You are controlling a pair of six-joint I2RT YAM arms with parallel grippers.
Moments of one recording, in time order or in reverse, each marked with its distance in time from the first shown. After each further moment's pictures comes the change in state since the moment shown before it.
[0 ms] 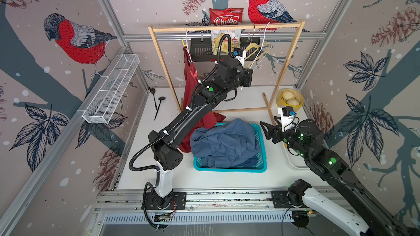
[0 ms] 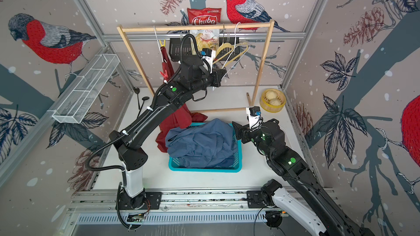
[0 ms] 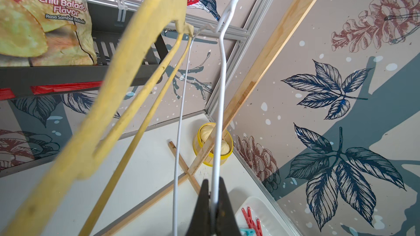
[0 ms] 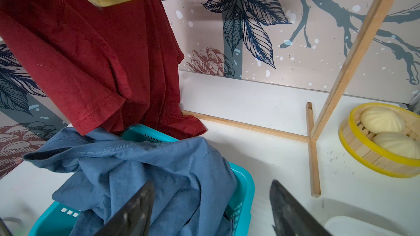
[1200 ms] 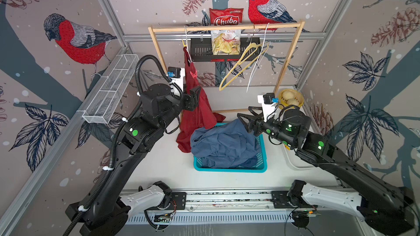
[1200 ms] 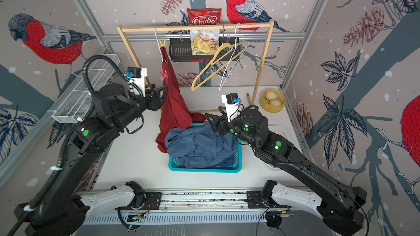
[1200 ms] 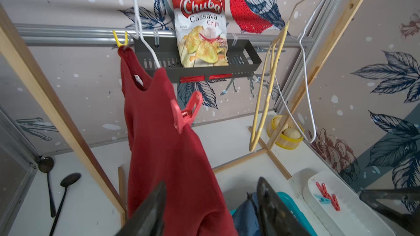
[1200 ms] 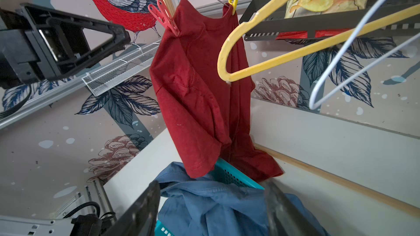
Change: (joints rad) left arm 0.185 -0.840 -0.684 -0.163 -0.185 0.215; right arm 0.335 0.318 0.319 0.114 0.040 0.127
